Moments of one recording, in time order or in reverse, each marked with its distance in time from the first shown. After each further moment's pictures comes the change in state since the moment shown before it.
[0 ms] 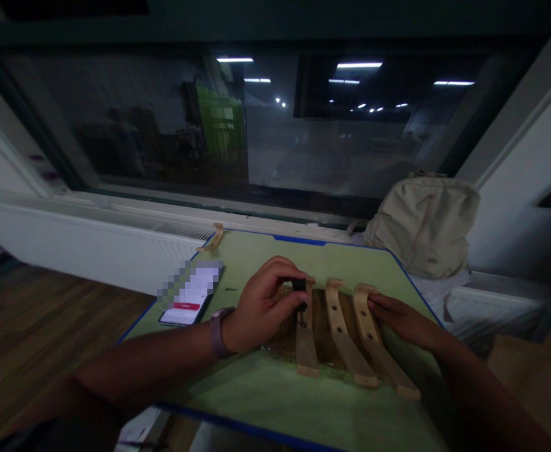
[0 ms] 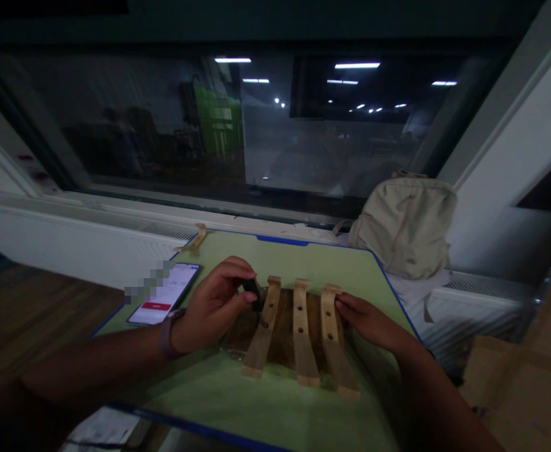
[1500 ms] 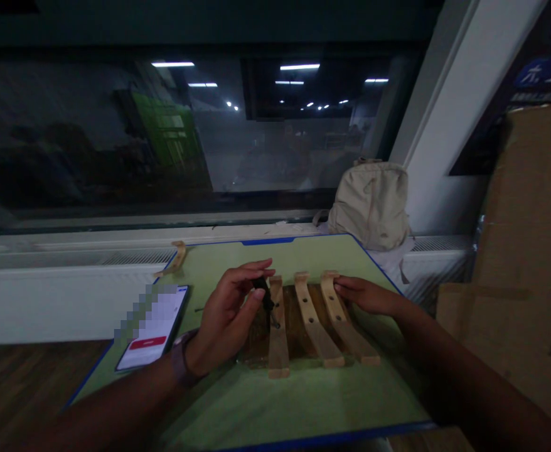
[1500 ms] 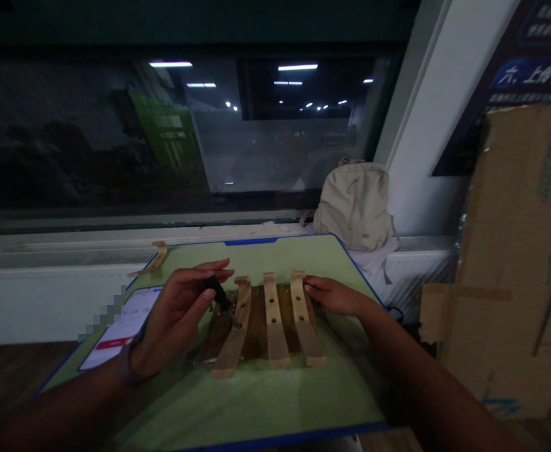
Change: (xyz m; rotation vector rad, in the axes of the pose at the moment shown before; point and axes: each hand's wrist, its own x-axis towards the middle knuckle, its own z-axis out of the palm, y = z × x) left_hand 0.002 0.010 0.000 -0.104 -0.017 -0.185; right_hand 0.006 0.021 0.002 0.036 -0.071 -0.177
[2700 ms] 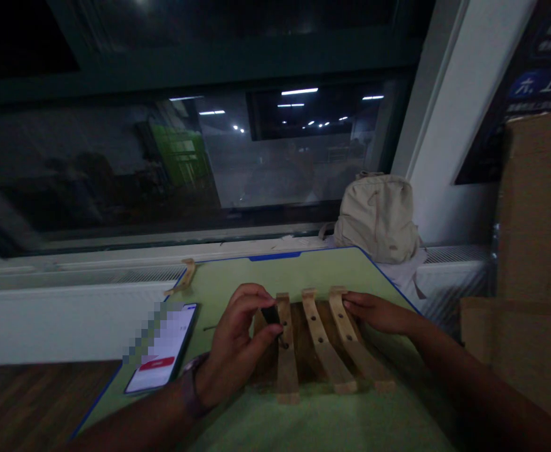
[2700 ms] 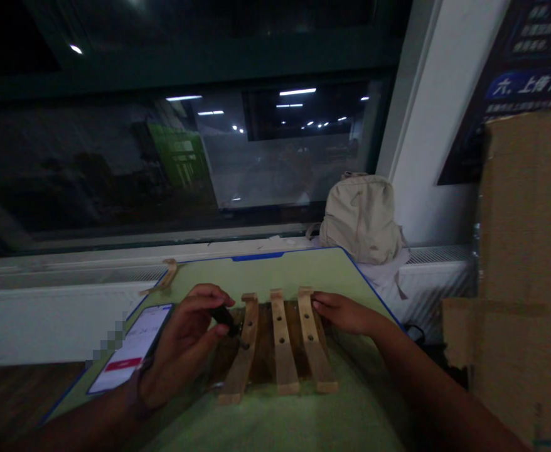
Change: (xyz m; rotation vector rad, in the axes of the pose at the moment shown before) left_hand -0.002 0.000 -0.001 0.055 -0.006 0.153; right_hand 0.001 0.004 0.000 -0.025 -0.011 -0.036
